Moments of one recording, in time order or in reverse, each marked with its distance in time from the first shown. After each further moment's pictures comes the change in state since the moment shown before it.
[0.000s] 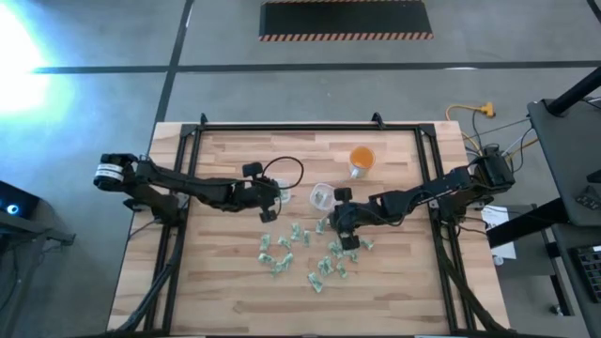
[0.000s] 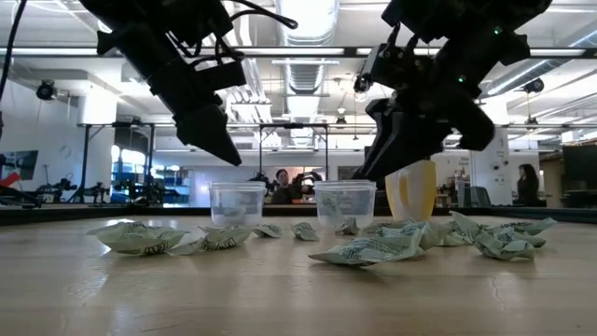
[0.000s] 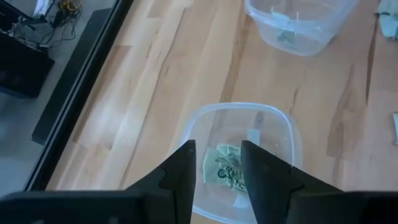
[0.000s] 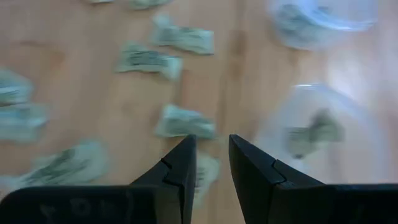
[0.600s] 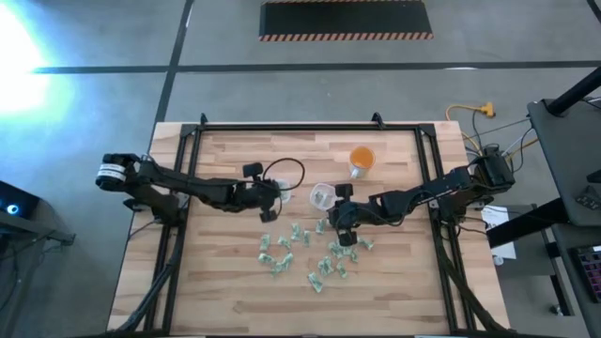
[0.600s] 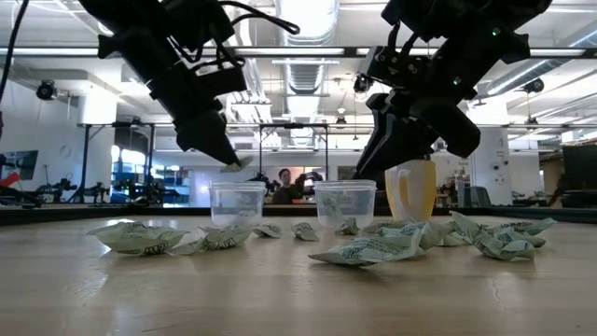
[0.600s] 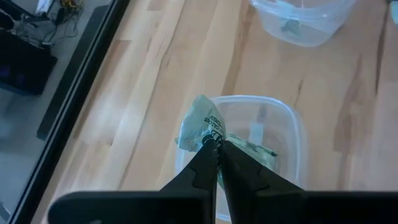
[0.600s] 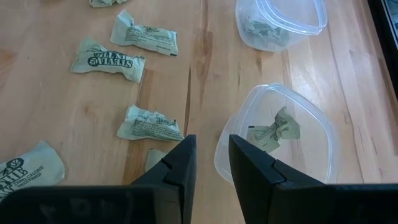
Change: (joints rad) left arm 0.008 0.023 -0.002 0.004 -0.007 0.003; right arm 0.000 0.000 0.000 0.020 0.130 -0.026
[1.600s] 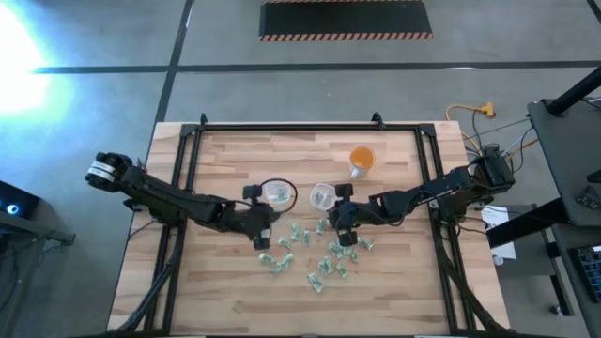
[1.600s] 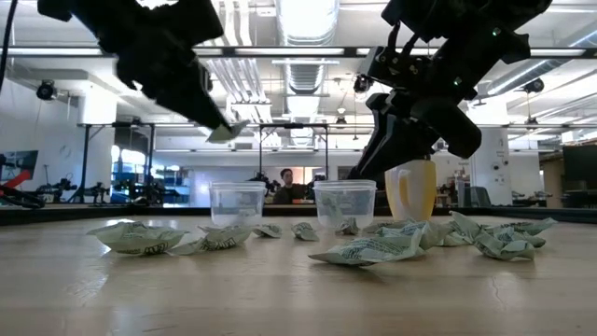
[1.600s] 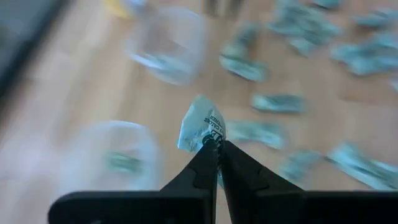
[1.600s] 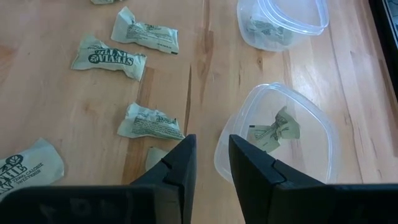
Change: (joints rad) left arm -0.257 -0.093 0.002 0.000 0.036 -0.143; right arm 0.000 0.000 0.000 -0.003 -0.001 -0.011
